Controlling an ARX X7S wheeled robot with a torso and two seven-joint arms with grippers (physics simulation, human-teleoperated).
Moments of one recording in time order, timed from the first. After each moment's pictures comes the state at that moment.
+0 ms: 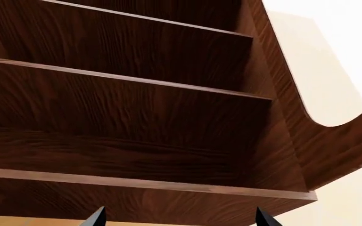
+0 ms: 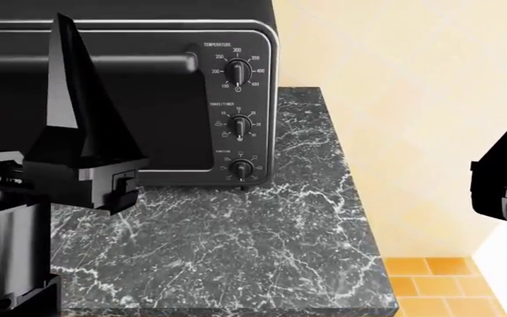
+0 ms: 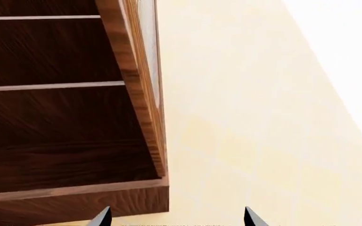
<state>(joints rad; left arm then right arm) -0.39 -0.27 0.05 0.98 -0.37 -0.32 -0.24 1.32 1.34 -1.41 -1.04 0.60 -0.26 1.48</state>
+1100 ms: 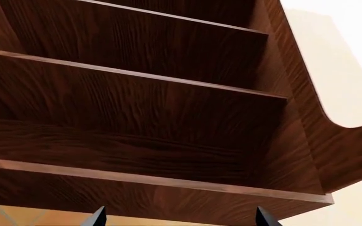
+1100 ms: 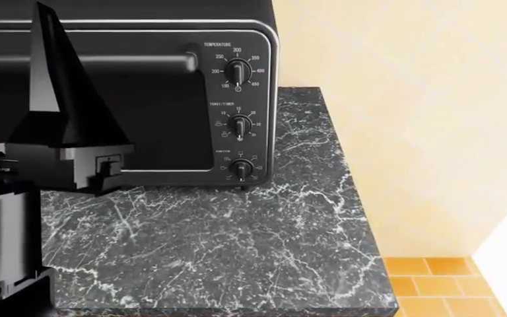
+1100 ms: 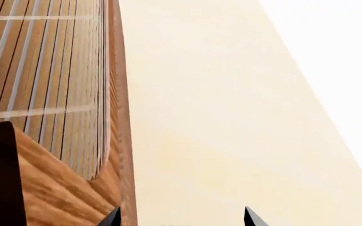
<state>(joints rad) -0.41 -0.31 0.04 0.97 -0.42 -0.33 -0.31 1.82 1.15 -1.17 -0.51 1.27 -0.07 1.10</state>
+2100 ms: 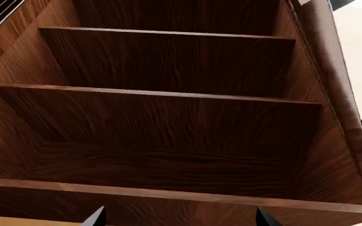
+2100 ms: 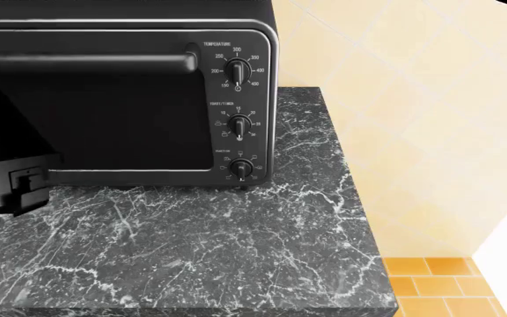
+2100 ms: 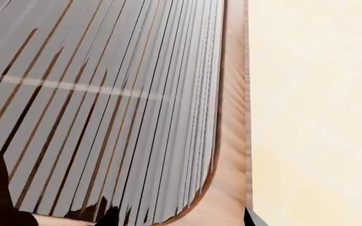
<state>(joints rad) -0.33 -0.70 0.07 1.04 -0.53 -0.17 -0.70 2.02 0.62 -1.26 -0.01 1.18 0.13 0.78</state>
